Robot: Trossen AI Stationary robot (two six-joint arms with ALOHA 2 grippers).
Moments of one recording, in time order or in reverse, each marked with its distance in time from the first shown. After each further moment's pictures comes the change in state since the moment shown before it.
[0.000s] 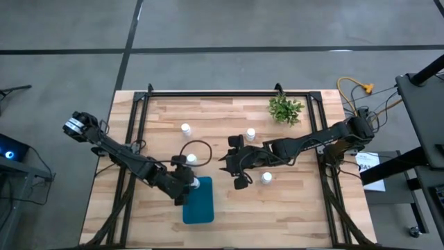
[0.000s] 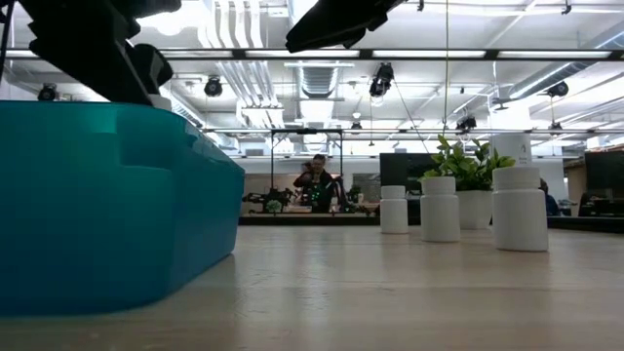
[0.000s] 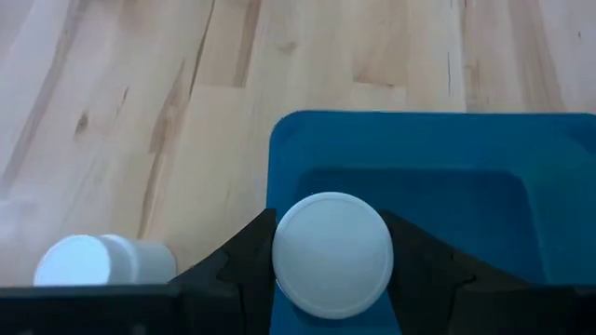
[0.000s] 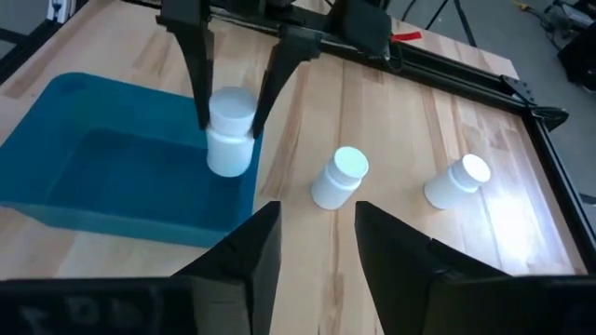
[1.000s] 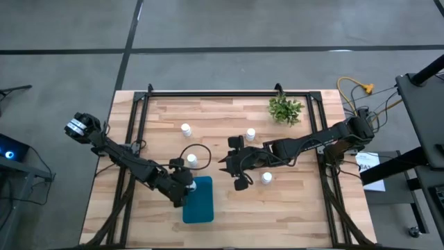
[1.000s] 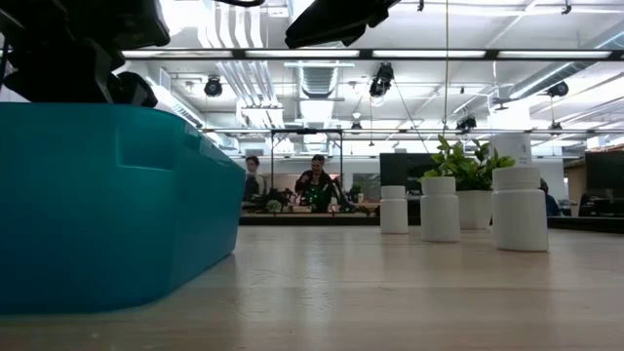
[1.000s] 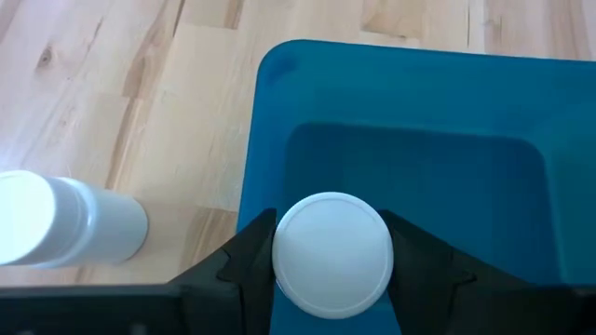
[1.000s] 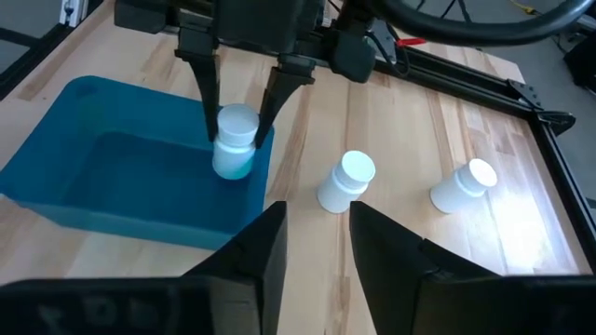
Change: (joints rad) left arm -0.023 0.032 -0.069 0.045 0.023 -0.100; right arm 0.007 0.000 0.003 0.000 -0.007 0.000
